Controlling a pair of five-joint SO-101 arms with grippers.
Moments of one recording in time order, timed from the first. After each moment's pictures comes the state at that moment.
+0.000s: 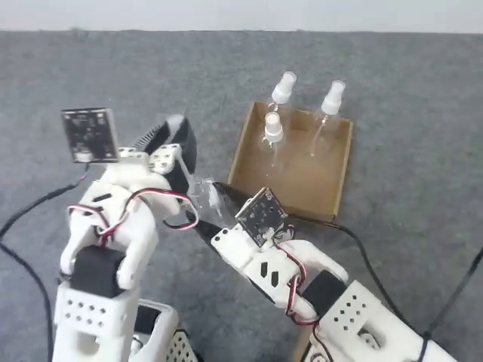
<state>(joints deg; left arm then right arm) 7.5 -63.2 44.4 53.7 21.8 -50.8 -64.2 76.2 13.4 0.3</state>
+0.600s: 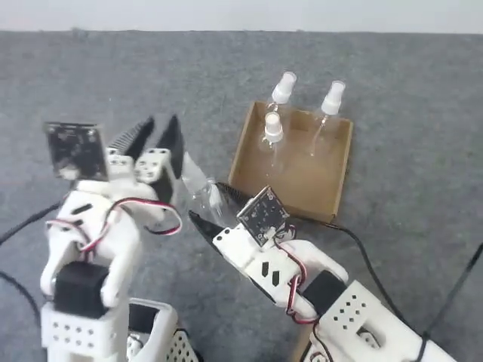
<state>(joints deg) 3.5 -66.6 39.2 57.2 13.1 -50.2 -64.4 77.7 12.9 0.1</state>
